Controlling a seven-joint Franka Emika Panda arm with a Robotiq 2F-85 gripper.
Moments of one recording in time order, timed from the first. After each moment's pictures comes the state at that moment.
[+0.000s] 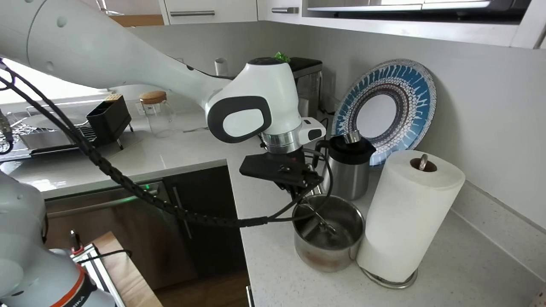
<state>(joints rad) -0.24 -0.03 -0.33 -2.18 -0.06 2.35 -0.77</state>
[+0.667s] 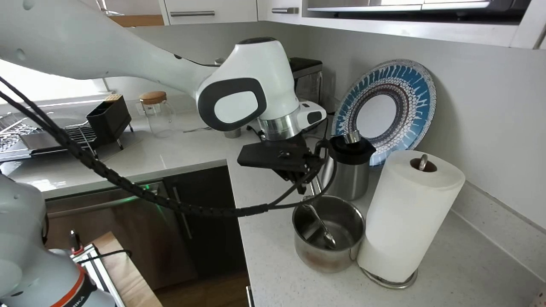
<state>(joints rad) -0.25 -0.10 -0.33 -2.17 -0.12 2.35 -0.77</state>
